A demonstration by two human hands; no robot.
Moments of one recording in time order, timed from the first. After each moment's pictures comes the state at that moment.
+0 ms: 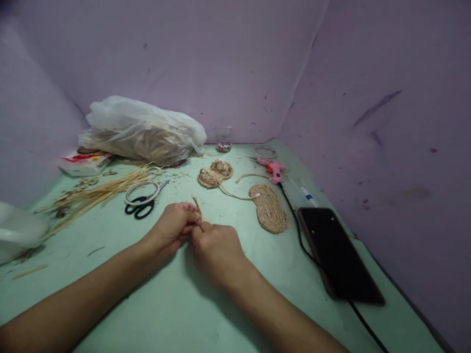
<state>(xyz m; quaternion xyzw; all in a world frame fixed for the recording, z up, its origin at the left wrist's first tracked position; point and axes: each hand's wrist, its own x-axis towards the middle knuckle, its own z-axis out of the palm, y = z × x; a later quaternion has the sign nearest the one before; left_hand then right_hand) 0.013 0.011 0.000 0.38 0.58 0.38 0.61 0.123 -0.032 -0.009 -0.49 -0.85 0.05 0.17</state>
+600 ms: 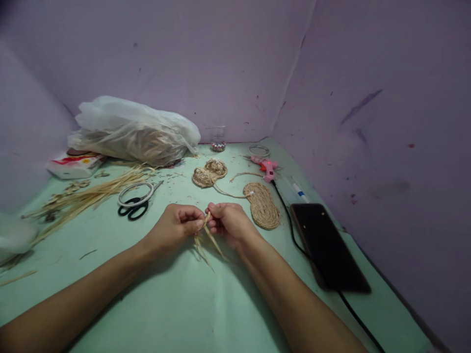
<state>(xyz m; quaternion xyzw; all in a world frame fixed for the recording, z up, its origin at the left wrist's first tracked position) 0.015 -0.001 0.005 0.60 0.45 0.33 0.57 0.147 0.005 -0.009 -0.49 -0.28 0.70 0.43</state>
